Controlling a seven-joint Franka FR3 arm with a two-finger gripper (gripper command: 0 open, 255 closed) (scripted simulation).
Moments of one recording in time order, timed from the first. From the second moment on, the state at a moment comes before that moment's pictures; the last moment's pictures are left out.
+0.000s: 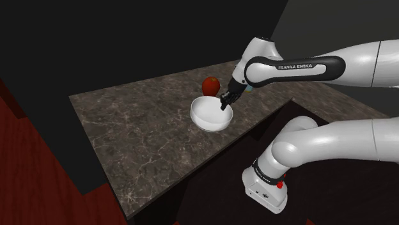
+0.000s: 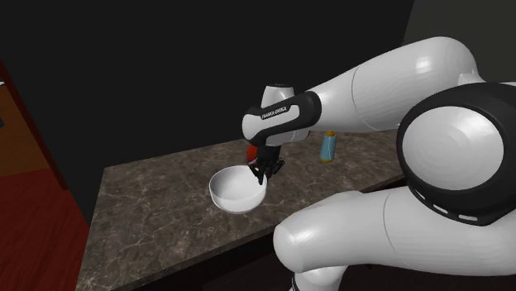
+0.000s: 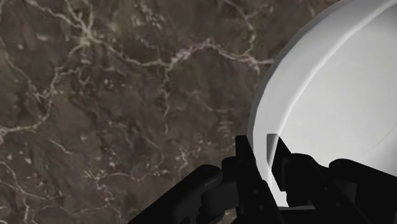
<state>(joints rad) -0.03 -0.78 -0.16 -2.88 -0.03 2.19 0.05</state>
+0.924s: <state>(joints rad) -0.02 -0.84 -0.14 -2.73 -0.02 1.98 0.07</state>
